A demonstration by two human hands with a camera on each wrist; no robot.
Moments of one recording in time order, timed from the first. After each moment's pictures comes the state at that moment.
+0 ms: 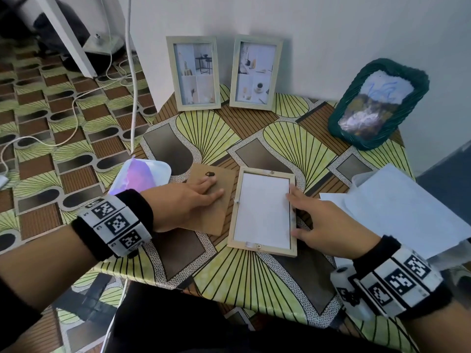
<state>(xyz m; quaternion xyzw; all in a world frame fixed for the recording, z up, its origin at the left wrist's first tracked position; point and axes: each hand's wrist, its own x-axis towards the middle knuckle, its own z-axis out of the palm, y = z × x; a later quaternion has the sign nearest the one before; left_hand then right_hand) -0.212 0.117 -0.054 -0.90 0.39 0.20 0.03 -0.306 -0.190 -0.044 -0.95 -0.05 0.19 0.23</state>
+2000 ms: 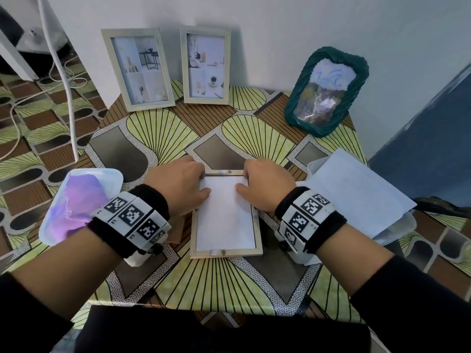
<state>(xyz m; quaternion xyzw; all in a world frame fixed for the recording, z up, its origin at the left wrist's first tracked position) -0.204 0.022 -0.035 -0.96 0.24 0.11 -0.03 -0.248 -0.166 -0.044 -0.99 0.02 0.07 0.11</state>
